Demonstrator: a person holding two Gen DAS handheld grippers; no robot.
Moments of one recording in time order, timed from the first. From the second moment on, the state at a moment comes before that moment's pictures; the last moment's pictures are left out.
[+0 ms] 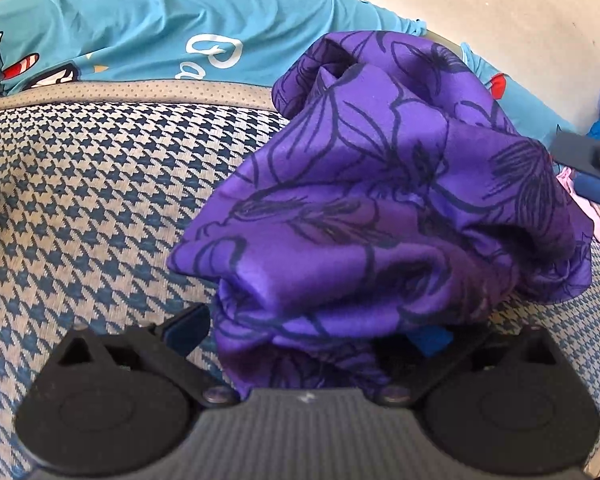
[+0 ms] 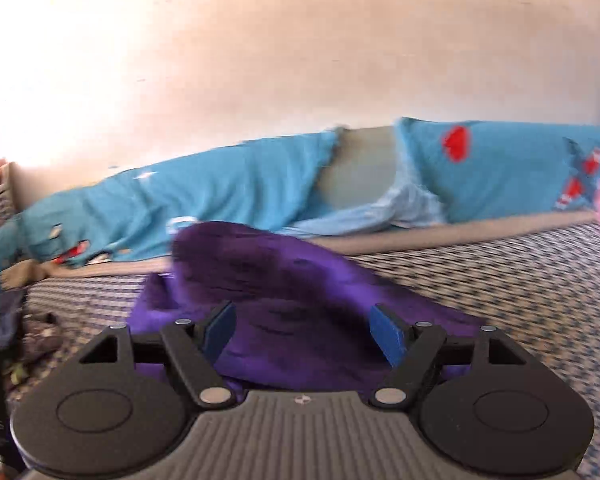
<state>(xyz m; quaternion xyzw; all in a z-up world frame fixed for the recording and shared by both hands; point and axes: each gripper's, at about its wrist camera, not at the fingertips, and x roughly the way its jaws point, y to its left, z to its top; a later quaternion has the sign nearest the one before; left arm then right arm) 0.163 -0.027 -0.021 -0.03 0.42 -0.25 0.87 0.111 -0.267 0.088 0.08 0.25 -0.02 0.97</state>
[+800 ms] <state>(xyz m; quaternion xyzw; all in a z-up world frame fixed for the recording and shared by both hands) 0.158 -0.029 -0.022 -0.02 0.43 -0.26 0.86 0.171 -0.231 0.063 0.06 0.24 -0.02 0.97</state>
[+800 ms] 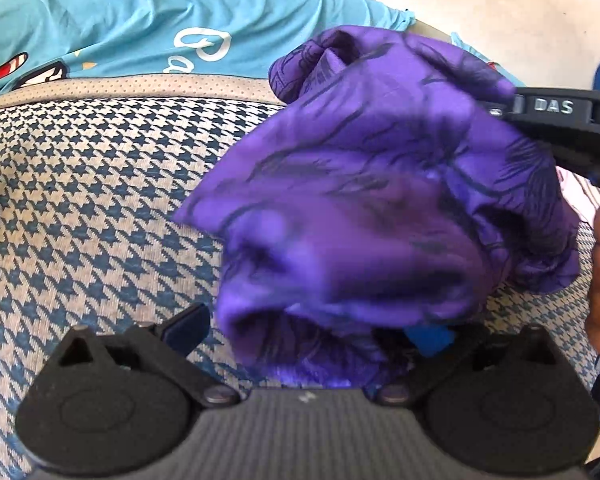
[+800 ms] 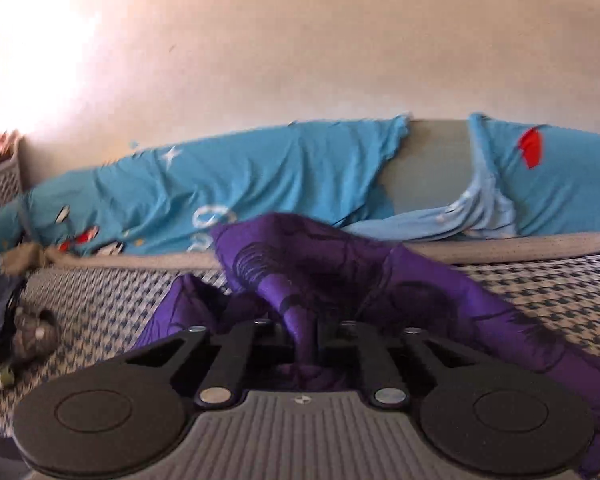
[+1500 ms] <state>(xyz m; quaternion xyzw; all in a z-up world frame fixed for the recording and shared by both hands) 0.162 -0.026 -0.030 -0.02 0.45 -0.27 0.85 0.101 -0.404 0.040 0.18 0.30 -0.33 0.88</state>
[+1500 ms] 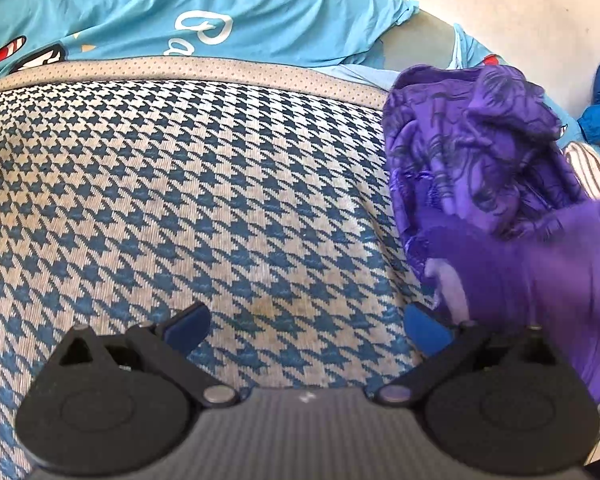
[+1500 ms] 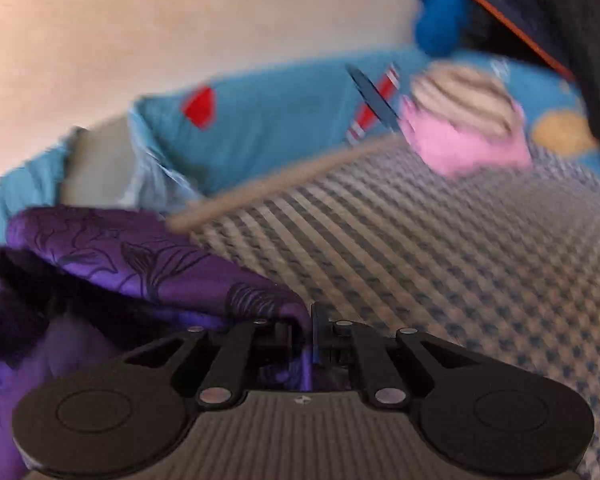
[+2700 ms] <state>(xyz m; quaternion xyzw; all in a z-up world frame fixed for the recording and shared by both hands) 0.172 -0.024 -0.023 -0.01 0.46 -0.23 0.86 0.055 -0.329 0.069 0.03 0.25 -0.13 0.96</state>
